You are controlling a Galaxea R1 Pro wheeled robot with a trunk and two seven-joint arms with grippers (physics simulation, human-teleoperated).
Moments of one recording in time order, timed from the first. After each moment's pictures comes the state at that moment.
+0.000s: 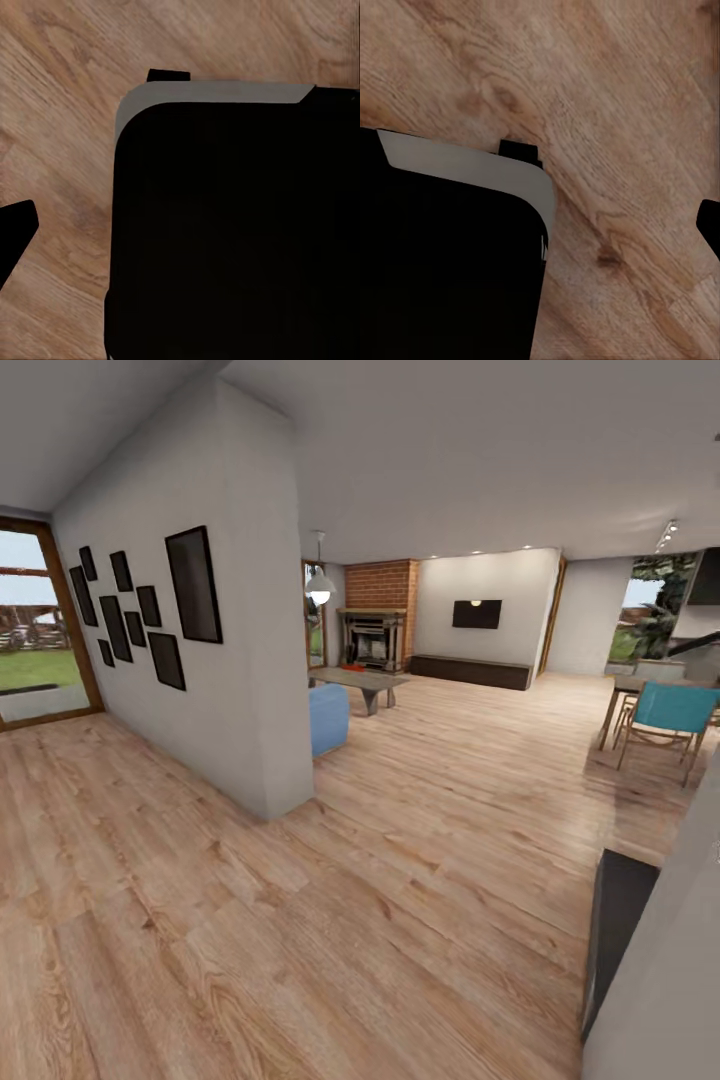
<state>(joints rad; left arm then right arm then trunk) 0.00 0.01 0.01 -0.06 0.07 -0.04 0.00 -0.10 -0.02 0.58 0.03 -0.38 -0.15 -0.05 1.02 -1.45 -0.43</state>
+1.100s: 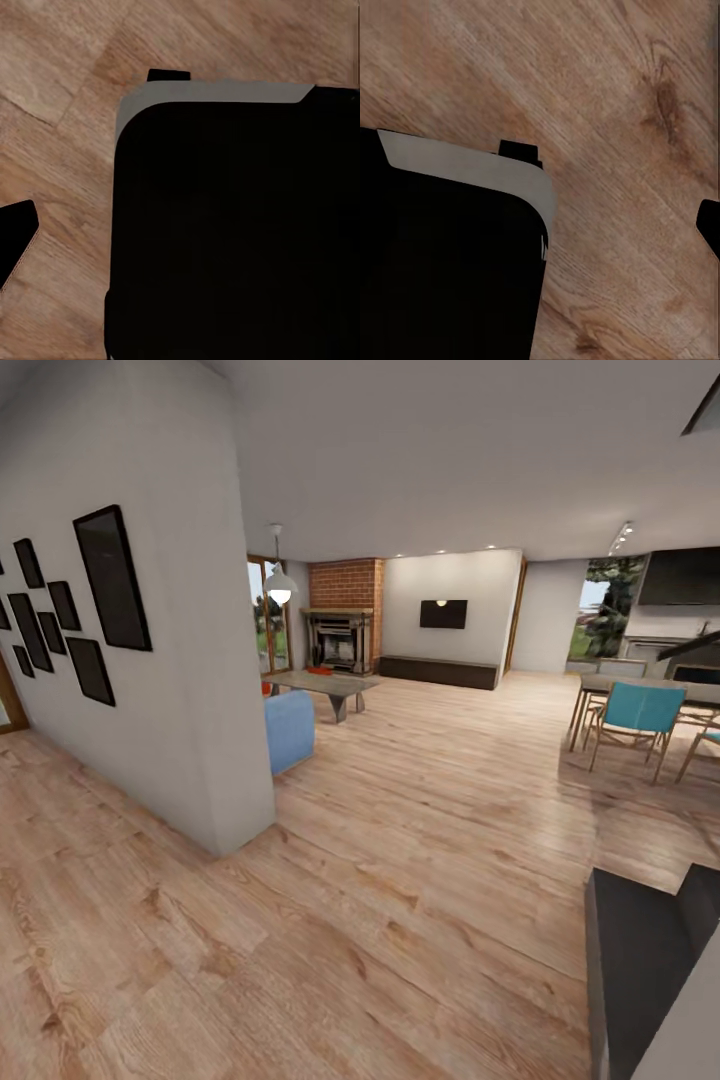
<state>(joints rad) 0.00 0.01 0.01 -0.06 0.07 -0.04 0.00 -0.10 -0.02 0.58 0.03 -0.38 -0.15 -0.05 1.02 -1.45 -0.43</state>
